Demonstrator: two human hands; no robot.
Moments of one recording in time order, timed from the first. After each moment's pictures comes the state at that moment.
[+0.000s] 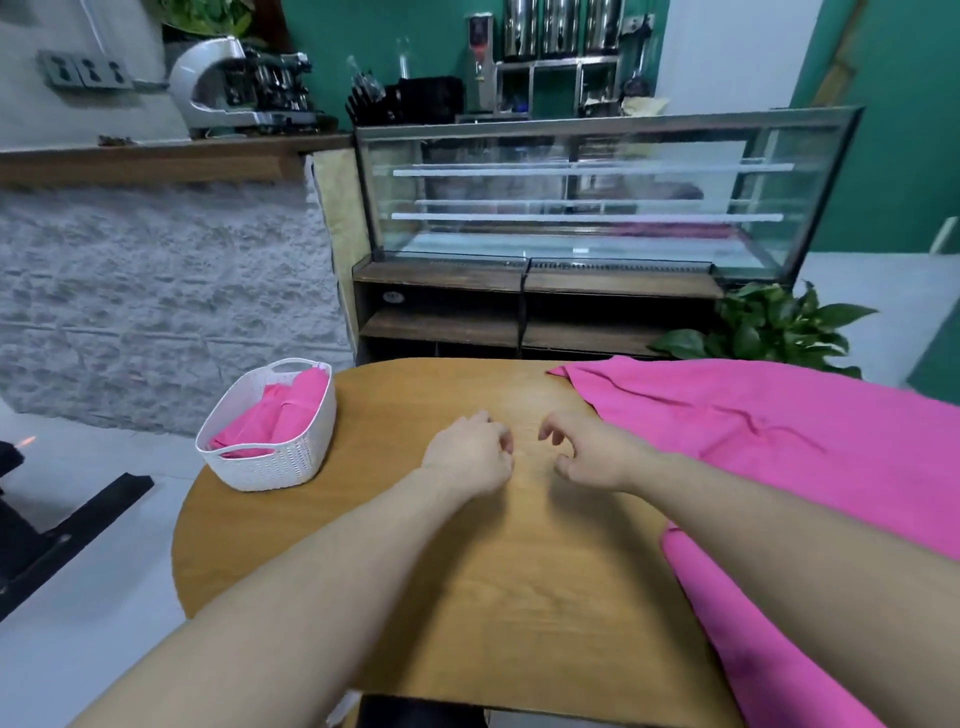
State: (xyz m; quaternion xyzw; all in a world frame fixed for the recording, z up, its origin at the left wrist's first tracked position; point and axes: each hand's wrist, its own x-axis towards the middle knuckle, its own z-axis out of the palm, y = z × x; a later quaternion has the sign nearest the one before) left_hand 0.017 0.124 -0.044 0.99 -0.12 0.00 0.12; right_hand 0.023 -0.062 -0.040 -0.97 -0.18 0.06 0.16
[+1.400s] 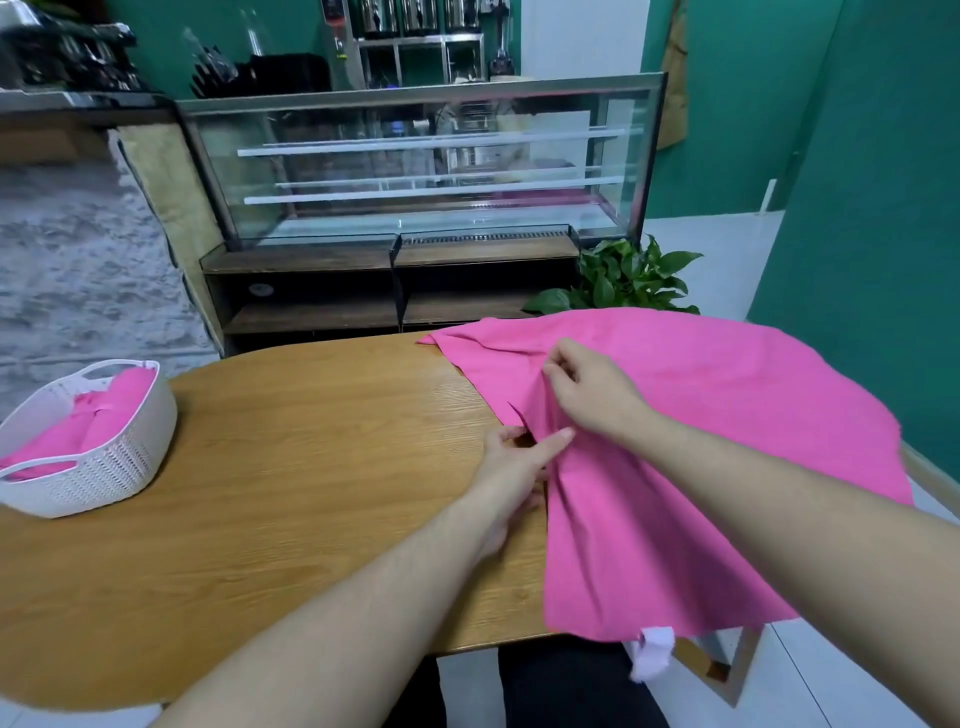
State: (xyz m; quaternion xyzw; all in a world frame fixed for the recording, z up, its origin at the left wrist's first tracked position) left_hand -0.065 -0.081 -0.107 0.68 0.01 -0.21 0.71; right_hand -0.043 -0.220 -0.052 -0.93 -0.01 -0.18 0.31
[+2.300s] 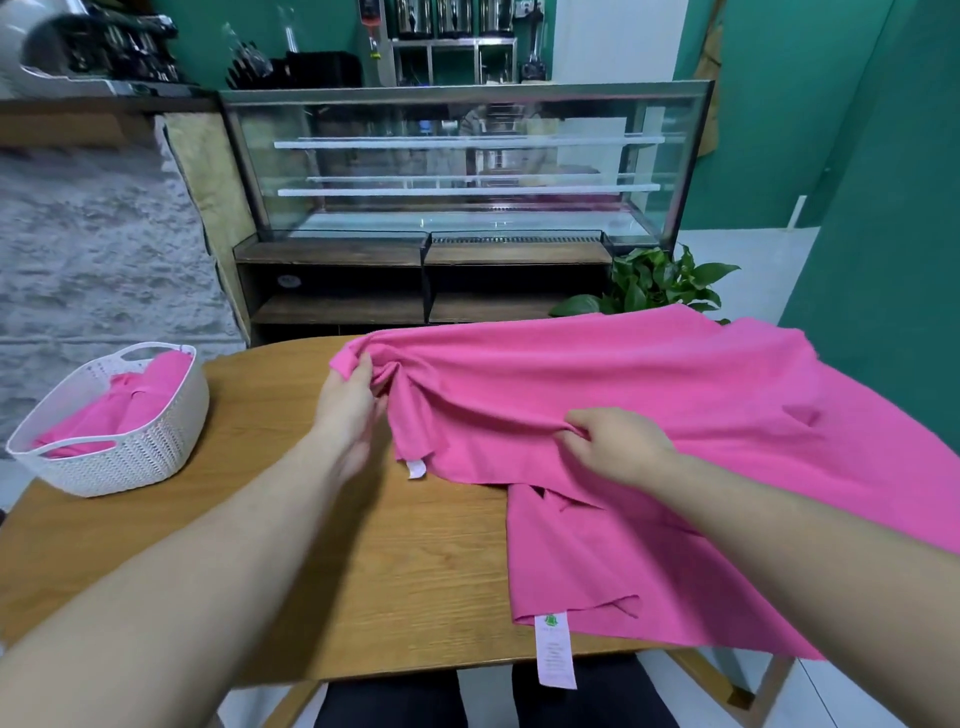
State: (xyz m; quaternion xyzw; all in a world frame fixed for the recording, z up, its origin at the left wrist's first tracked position) left_hand 0.031 0.078 -0.064 0.57 0.06 0.03 0.82; right_hand -0.039 -0.202 -0.091 -1.00 -0.03 -0.05 0.07
